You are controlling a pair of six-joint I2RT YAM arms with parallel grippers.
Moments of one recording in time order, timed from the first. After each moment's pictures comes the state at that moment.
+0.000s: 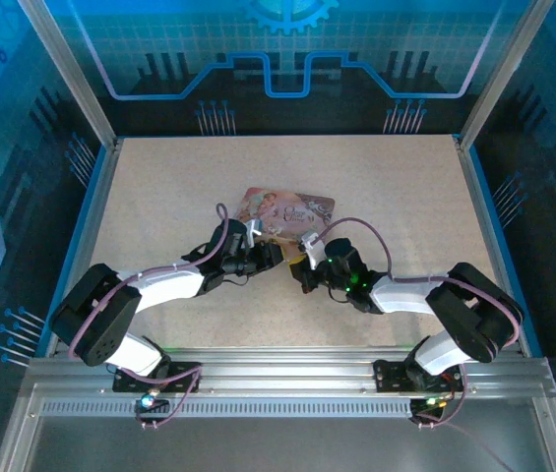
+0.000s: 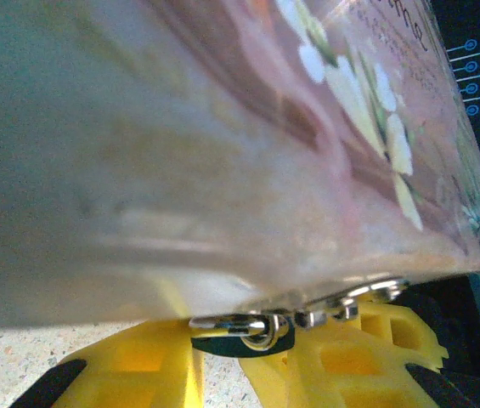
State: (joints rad) left arm -0.58 1.48 0.63 0.24 0.37 -0.96; right arm 0.73 1.50 0.49 0.51 -0.21 0.19
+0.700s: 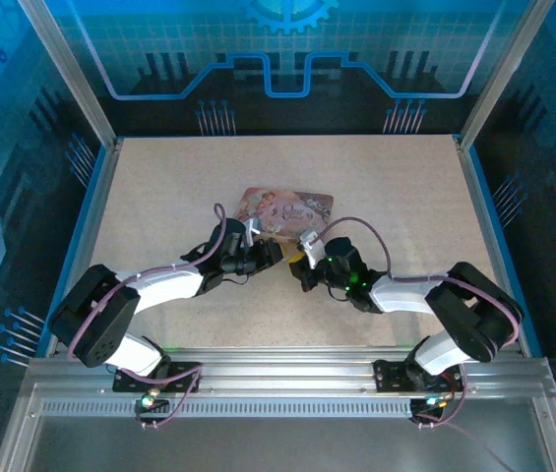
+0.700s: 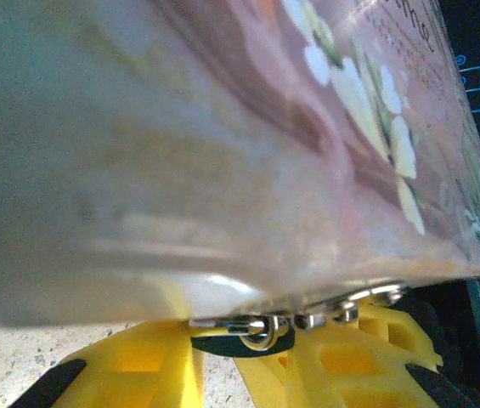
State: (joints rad) left arm -0.58 1.48 0.63 0.25 0.37 -1.01; right arm 0.73 1.51 0.50 0.53 -0.20 0.13
